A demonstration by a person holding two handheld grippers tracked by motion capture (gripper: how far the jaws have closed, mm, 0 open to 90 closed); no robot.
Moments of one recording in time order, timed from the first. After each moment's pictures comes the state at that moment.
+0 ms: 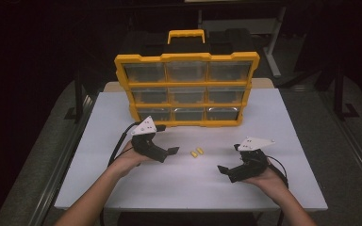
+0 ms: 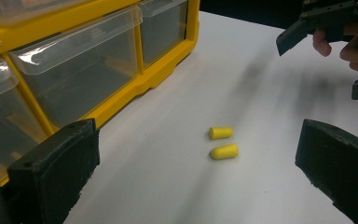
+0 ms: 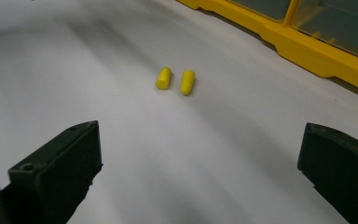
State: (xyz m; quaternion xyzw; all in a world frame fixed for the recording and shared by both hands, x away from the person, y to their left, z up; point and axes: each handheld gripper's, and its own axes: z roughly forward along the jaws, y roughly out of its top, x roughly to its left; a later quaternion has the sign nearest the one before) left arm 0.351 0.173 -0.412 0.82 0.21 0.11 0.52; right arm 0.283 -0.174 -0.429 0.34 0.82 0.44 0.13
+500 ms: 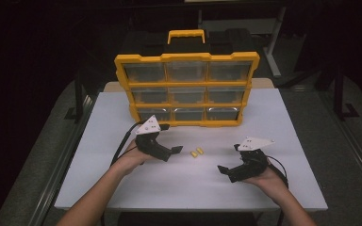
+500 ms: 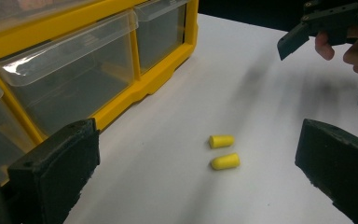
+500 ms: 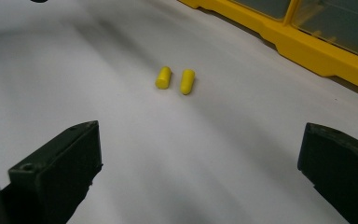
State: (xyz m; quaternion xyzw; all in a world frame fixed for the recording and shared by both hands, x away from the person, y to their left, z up) left arm 0.355 0.163 -0.414 0.82 0.21 0.11 0.52; right arm 0.283 -0.174 -0.430 0.34 0.82 0.44 0.12
